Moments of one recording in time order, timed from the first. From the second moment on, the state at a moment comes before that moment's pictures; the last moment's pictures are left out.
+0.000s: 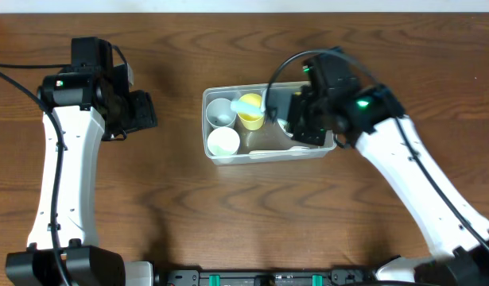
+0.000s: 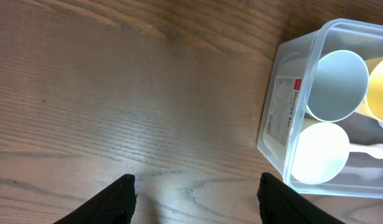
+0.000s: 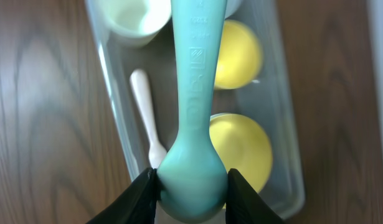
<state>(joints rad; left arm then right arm) 0.08 1.55 1.51 -1.25 0.12 -0.17 0.49 1.59 1.48 -1.01 -0.17 -0.92</state>
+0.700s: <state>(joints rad) 0.08 1.55 1.51 -1.25 0.12 -0.17 0.40 1.85 1.48 -1.11 -0.10 -1.03</state>
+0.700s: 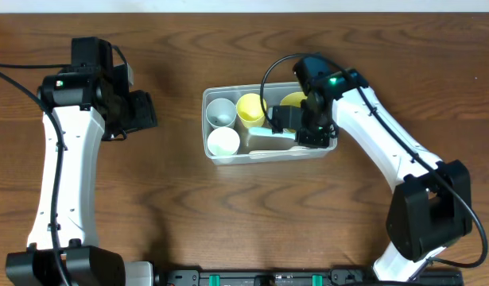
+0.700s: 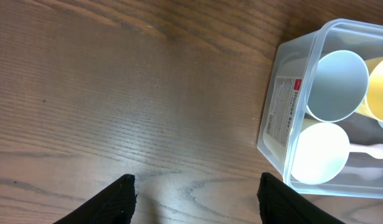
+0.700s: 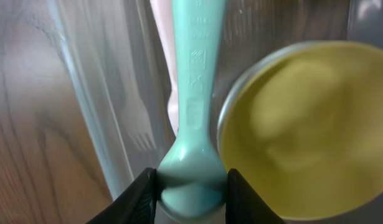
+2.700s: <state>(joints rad) -0.04 1.36 1.38 -1.06 0.02 -0.06 -0.11 1.37 1.33 -0.83 -0.05 0.08</state>
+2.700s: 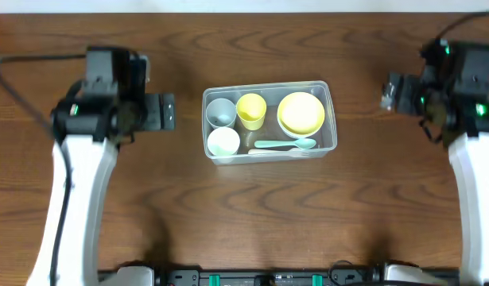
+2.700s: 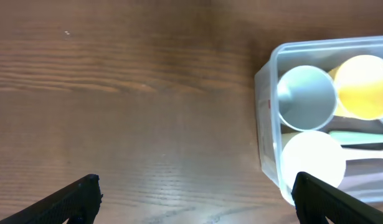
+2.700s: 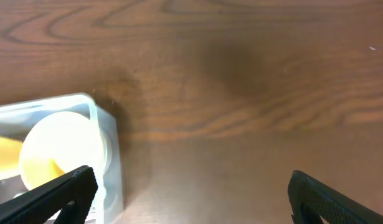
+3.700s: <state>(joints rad) -0.04 0.51 0.68 -0.87 0.02 -0.17 -0.10 0.53 0.65 -0.83 -0.01 0.20</state>
